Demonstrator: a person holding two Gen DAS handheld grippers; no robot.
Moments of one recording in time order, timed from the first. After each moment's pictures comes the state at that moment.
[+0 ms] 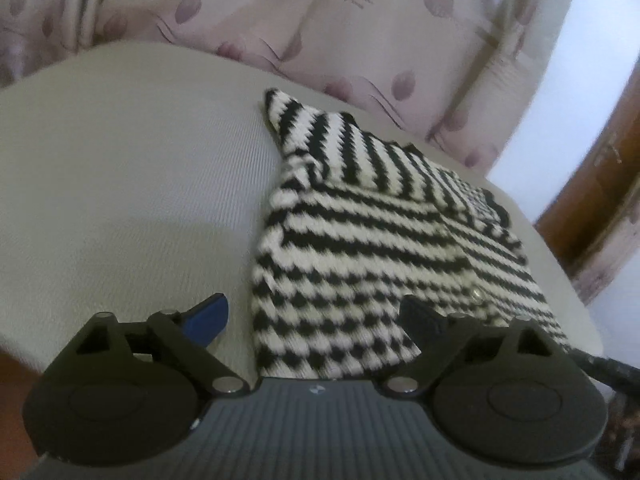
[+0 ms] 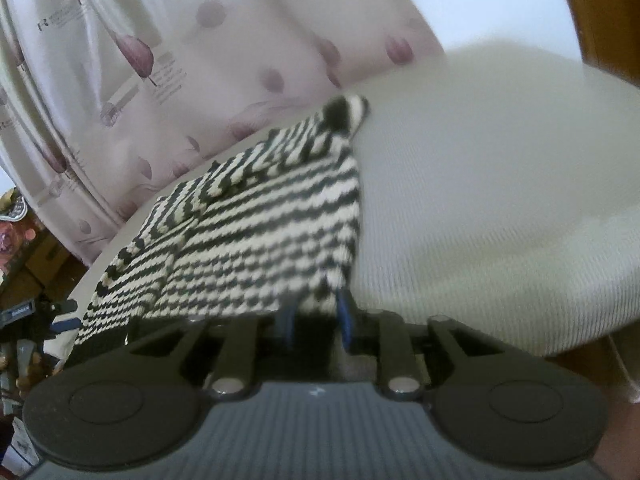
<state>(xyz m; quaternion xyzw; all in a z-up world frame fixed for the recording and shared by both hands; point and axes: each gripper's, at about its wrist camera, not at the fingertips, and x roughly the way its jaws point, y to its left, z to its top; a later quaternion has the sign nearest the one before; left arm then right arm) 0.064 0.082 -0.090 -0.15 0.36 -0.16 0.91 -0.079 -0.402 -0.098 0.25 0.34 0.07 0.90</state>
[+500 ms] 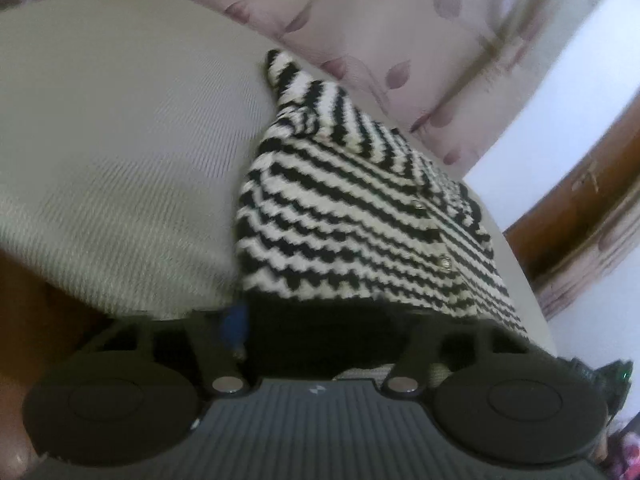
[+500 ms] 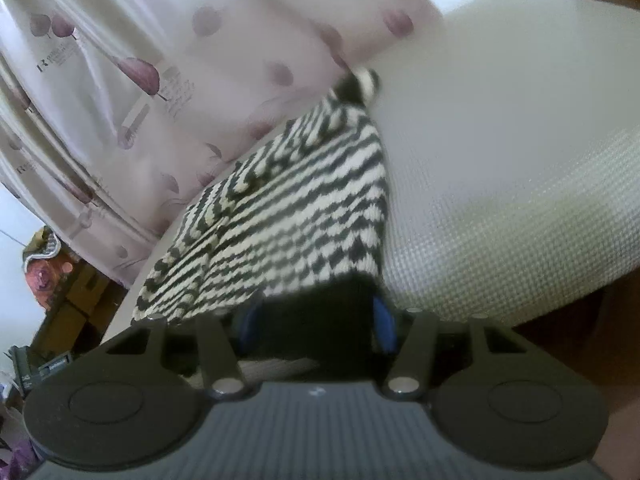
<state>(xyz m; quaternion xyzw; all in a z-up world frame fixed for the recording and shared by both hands) 0.037 0.091 -0.119 -0.24 0.39 -0.17 0.87 -0.084 -0.394 -0.117 0.34 0.34 0.10 0.87</state>
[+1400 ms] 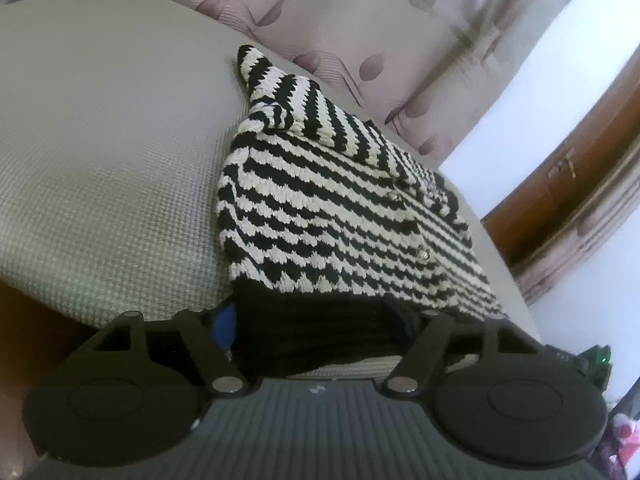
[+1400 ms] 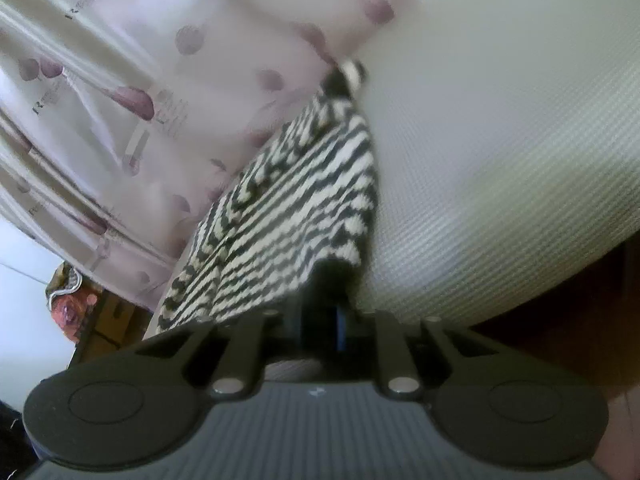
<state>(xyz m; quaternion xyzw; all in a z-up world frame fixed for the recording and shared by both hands) 0.038 0.087 -0.117 -0.22 0.37 -0.22 0.87 -0.086 -0.401 -0.131 0.41 0.33 0.11 0.85</state>
